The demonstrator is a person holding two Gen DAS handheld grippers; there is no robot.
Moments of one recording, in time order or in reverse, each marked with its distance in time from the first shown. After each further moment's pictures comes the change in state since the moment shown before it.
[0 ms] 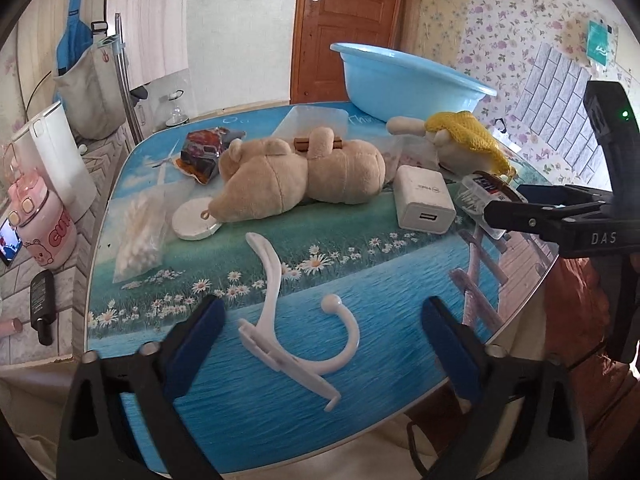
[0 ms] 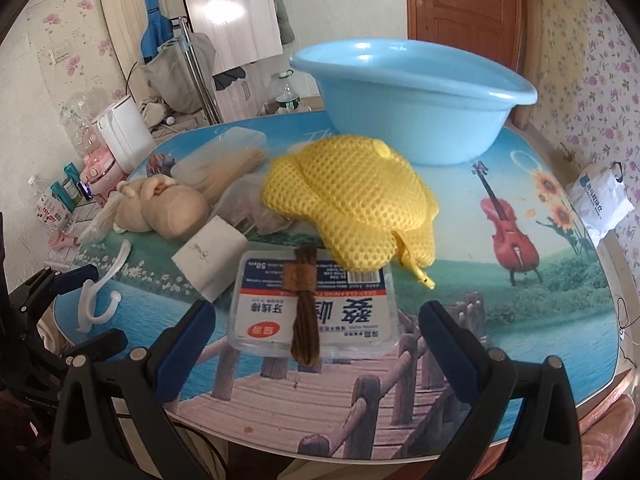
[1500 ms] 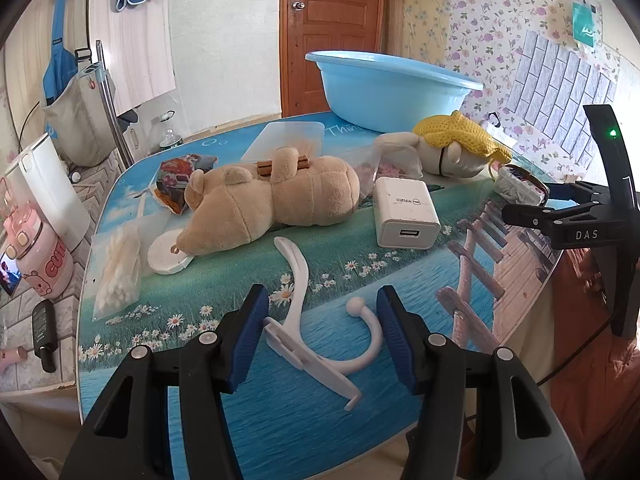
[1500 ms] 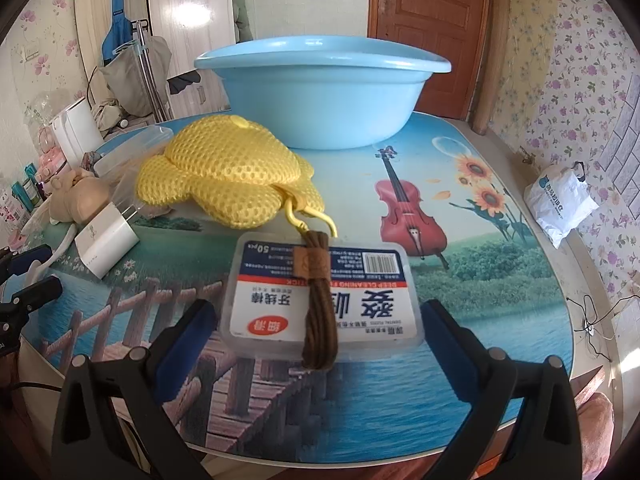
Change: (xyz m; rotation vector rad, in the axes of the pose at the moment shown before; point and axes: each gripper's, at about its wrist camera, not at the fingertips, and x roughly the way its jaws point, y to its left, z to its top) left arm 0.014 -0.014 0.013 0.073 -0.028 0.013; right arm 0.001 -0.060 -0.017 0.012 -0.037 -0.152
